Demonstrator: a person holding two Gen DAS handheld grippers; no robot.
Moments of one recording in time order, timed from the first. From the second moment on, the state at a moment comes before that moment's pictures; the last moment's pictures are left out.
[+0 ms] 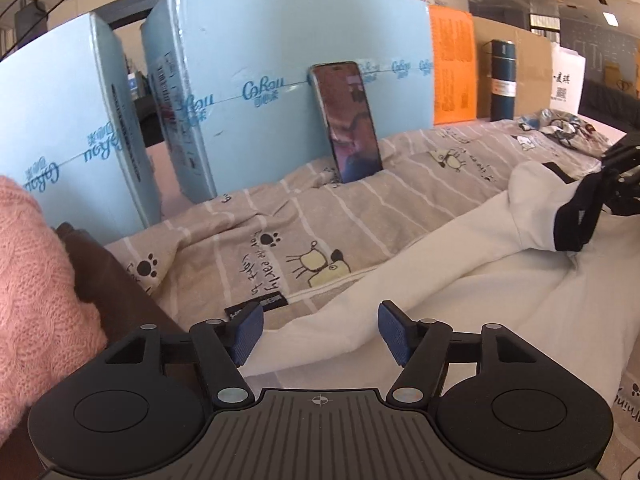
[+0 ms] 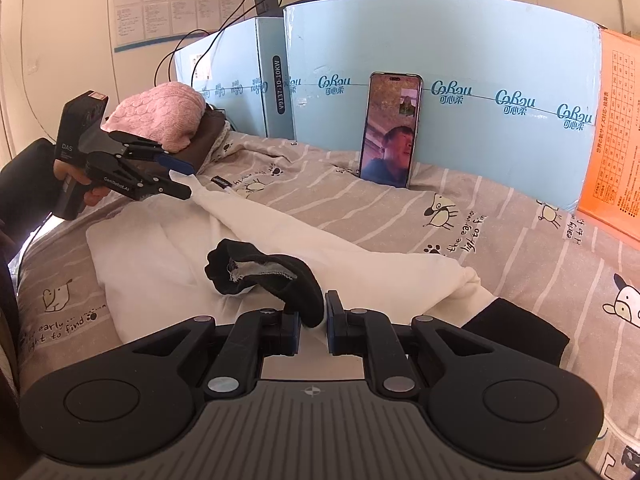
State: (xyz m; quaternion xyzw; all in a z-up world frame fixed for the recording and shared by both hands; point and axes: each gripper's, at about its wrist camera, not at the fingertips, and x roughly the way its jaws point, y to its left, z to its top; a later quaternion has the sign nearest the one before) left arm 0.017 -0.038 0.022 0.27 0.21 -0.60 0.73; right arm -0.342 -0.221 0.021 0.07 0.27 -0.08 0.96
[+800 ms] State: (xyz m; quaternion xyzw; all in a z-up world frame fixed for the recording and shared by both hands) left arm -0.164 -0.136 0.009 0.25 0.12 -0.74 0.62; right arm -0.368 -0.302 0.025 0.33 0.14 -0.17 0.92
